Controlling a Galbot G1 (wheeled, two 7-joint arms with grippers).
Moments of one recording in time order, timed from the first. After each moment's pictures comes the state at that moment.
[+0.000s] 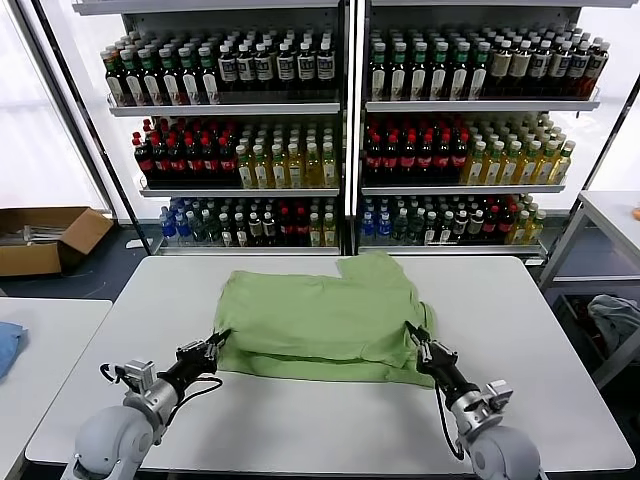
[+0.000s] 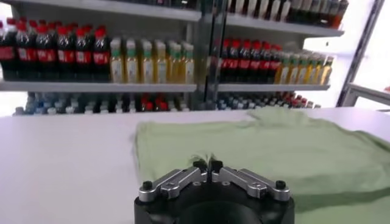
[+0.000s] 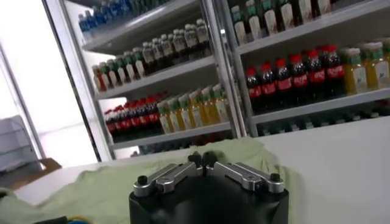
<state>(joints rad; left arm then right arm) 1.24 -1.13 -0.54 -1.82 -0.47 0.45 0.23 -1.20 1.18 0.39 1.70 0.54 -0.08 -0.21</state>
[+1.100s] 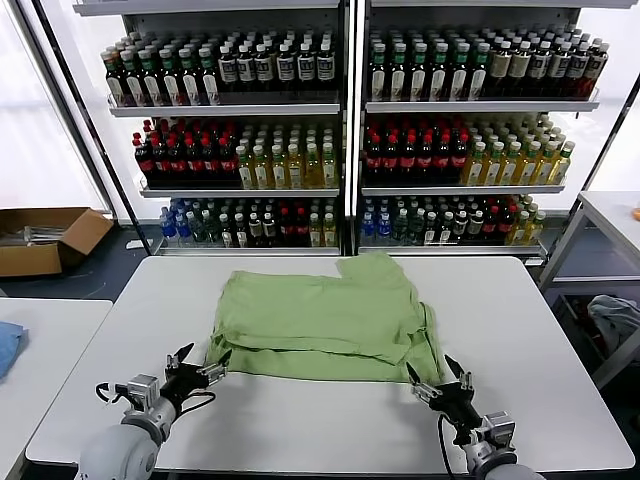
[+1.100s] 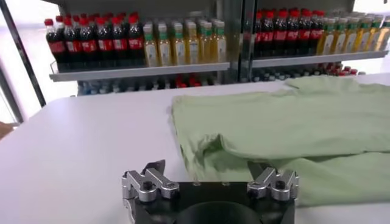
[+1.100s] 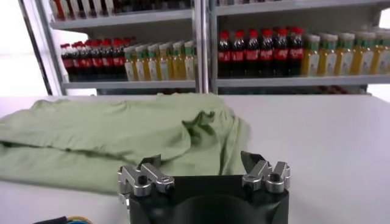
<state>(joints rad) 1.34 -1.16 -0.55 -1.88 -0.36 0.46 0.11 -1.50 1.20 0.47 1.94 0.38 -0.21 -0.01</state>
